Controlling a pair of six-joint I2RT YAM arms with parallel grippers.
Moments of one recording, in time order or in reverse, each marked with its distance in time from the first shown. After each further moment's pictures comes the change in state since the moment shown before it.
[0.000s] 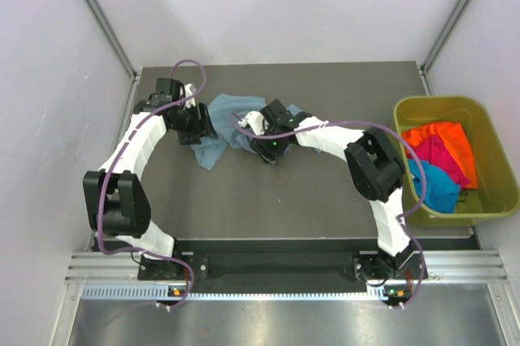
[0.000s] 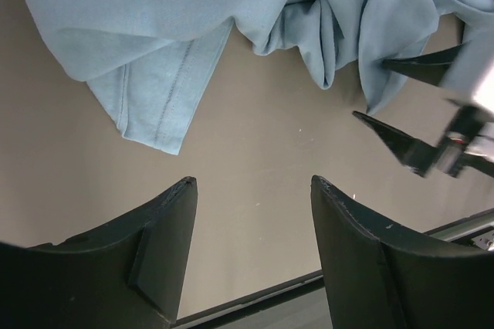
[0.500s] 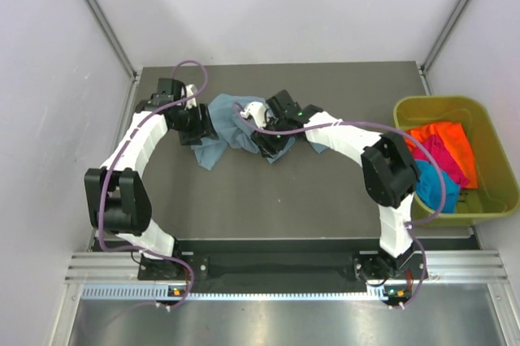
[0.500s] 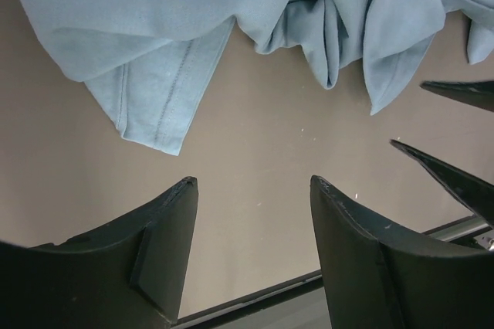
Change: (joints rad) left arm -0.004 0.019 0.004 -0.004 -0.001 0.003; right arm -0.020 -0.118 -0.002 -0.031 -0.107 -0.005
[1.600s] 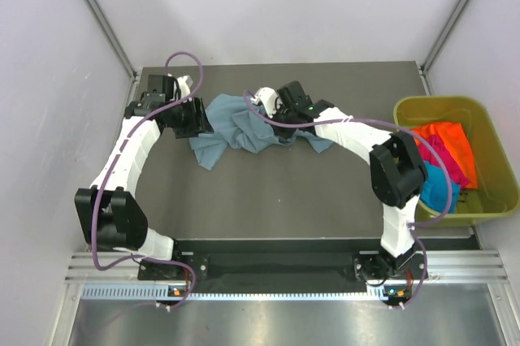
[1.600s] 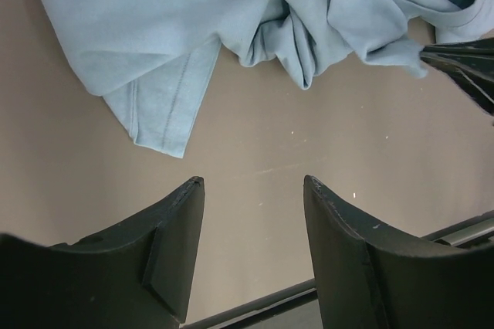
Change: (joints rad) left arm 0.003 -0.116 0.020 -0.008 -0.005 0.060; right arm -0.061 -0.017 -0.018 0.092 0.112 -0.012
